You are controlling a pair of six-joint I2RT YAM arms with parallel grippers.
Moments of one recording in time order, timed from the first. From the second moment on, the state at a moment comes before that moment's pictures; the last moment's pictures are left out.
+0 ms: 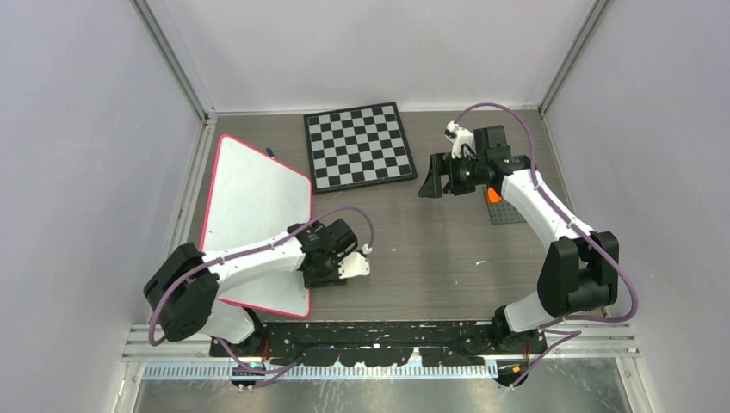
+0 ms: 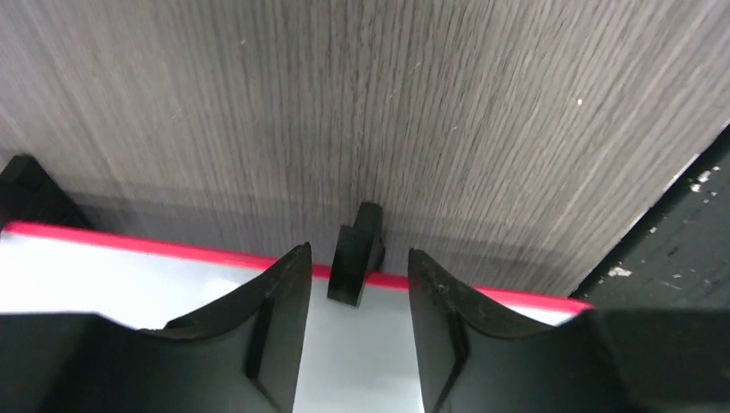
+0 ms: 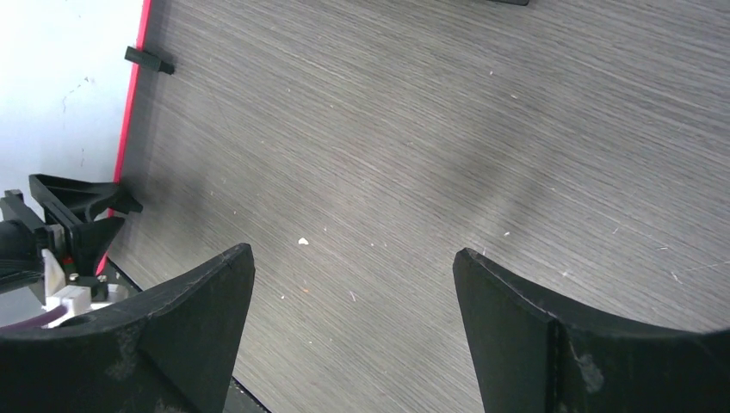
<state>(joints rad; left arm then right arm) -0.90 1.39 0.82 -0.82 -0.05 0.58 0.18 1.49 1.17 -0.56 -0.53 0.07</state>
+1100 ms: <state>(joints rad) -0.69 1.16 0.57 -0.78 -0.05 1.11 0.18 1.45 1.14 -0.55 -0.48 0.06</state>
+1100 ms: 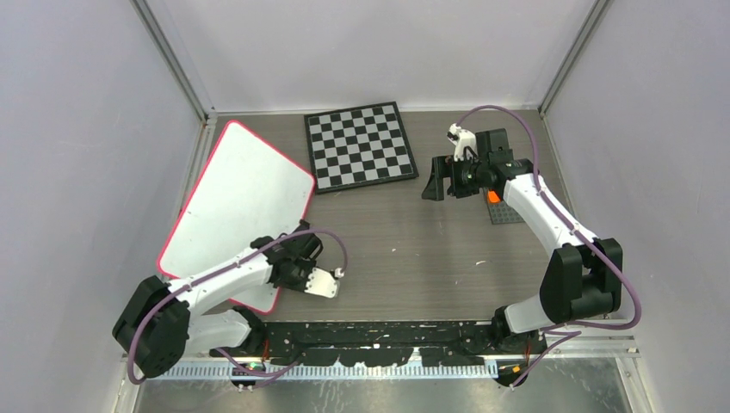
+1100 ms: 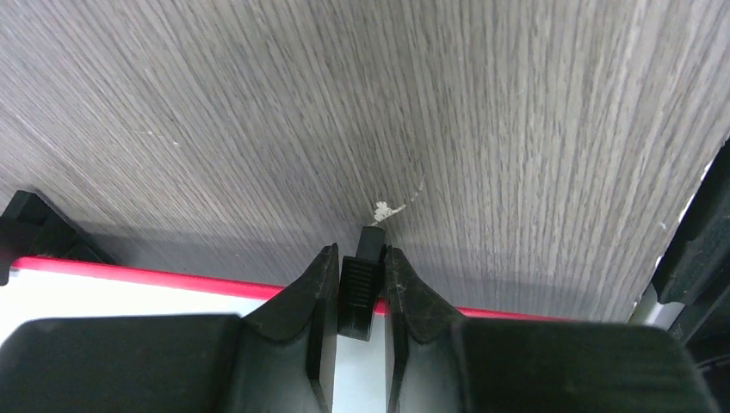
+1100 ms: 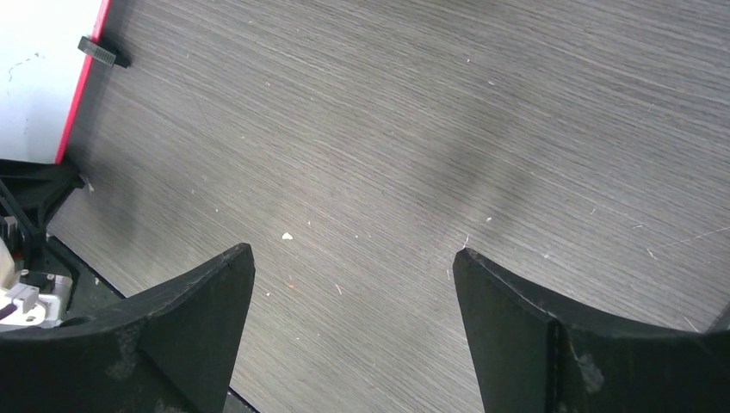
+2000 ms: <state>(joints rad) -0.96 1.19 0.56 -0.92 -0.15 1.14 0.18 1.45 1.14 -0.56 -0.45 0.06</state>
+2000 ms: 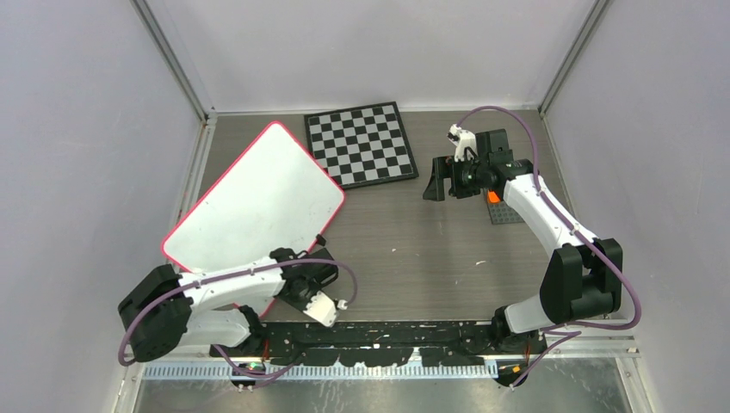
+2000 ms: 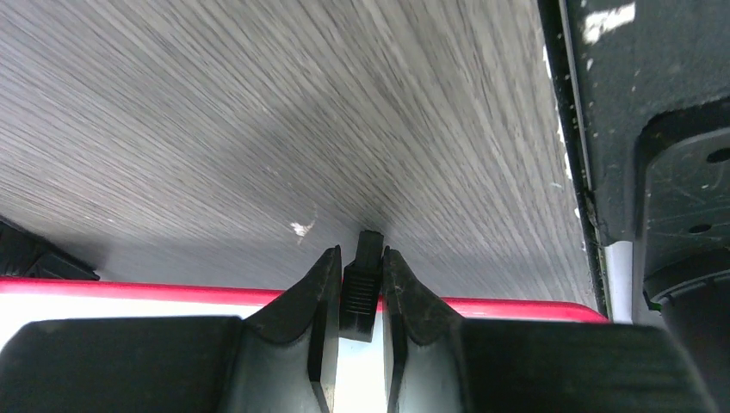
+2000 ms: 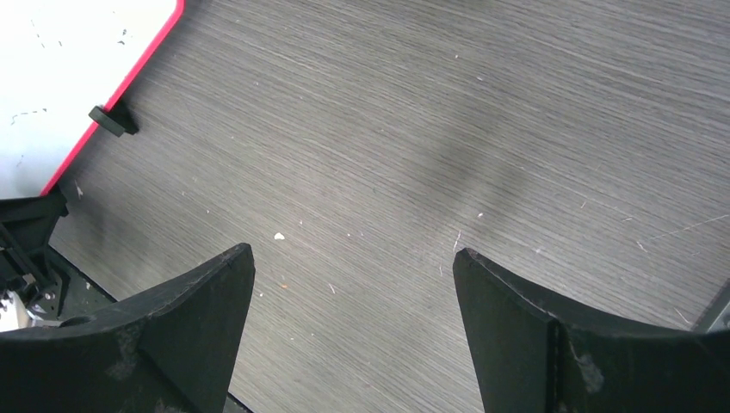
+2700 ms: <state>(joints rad) -1.26 1.52 0.81 -0.87 -0.16 1.08 0.05 1.42 1.14 -0.58 -0.46 0.06</state>
